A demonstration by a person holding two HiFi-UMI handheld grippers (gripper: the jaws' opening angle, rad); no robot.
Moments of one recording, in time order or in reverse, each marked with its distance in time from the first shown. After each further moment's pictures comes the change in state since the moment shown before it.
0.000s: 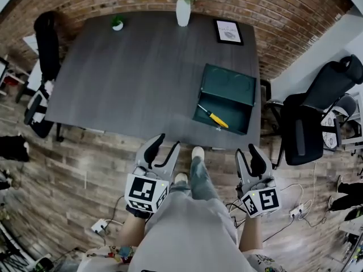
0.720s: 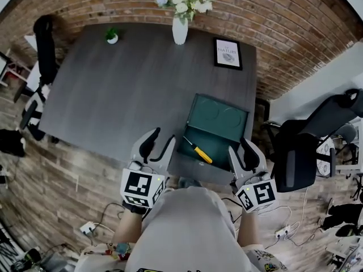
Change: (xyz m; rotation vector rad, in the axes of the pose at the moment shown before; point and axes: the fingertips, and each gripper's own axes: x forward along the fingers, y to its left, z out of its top) left arm 0.128 0.034 0.069 0.004 -0.050 0.108; right arm 0.123 -0.089 0.057 -0.040 -0.014 0.152
